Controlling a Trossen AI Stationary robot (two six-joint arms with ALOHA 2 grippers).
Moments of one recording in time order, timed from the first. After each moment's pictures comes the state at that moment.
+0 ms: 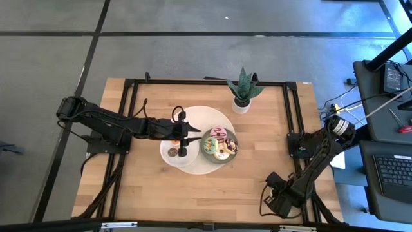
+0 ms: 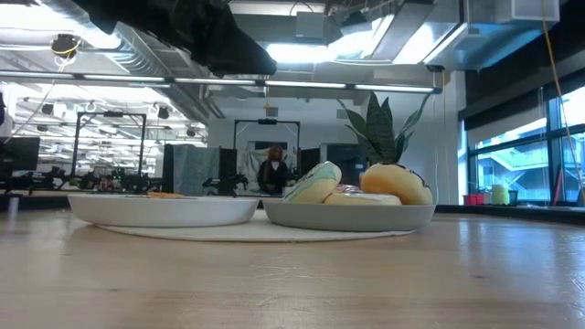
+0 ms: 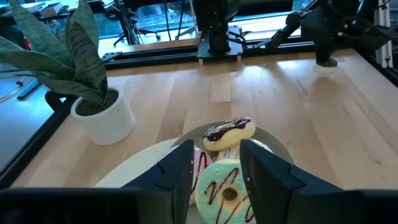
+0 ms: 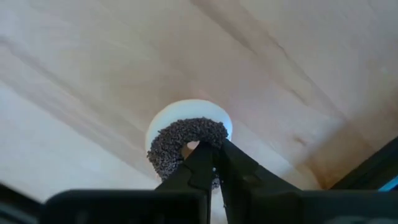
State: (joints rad) left arm -0.10 1.30 0.68 0.28 -0.24 0.05; right arm 0.99 1.68 0.99 -0.89 -0.05 1.85
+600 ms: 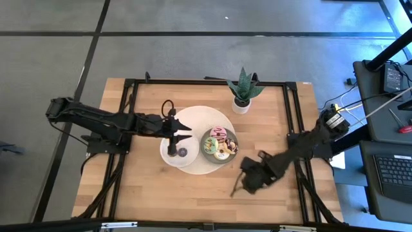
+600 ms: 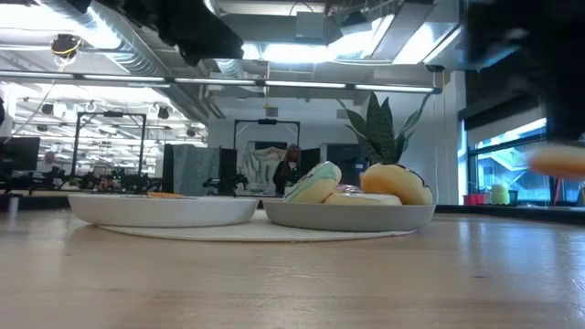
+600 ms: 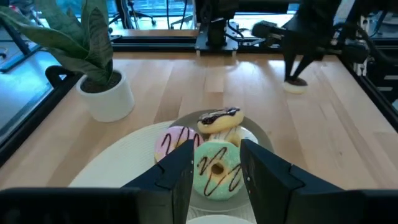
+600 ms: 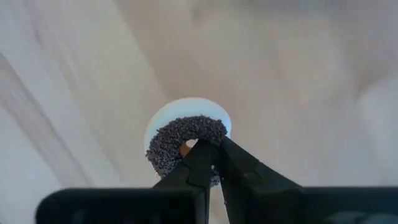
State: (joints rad) left arm -0.10 1.09 0.68 0.02 -0.21 -0.06; right arm 0.62 1.67 1.13 -0.93 0.17 1.11
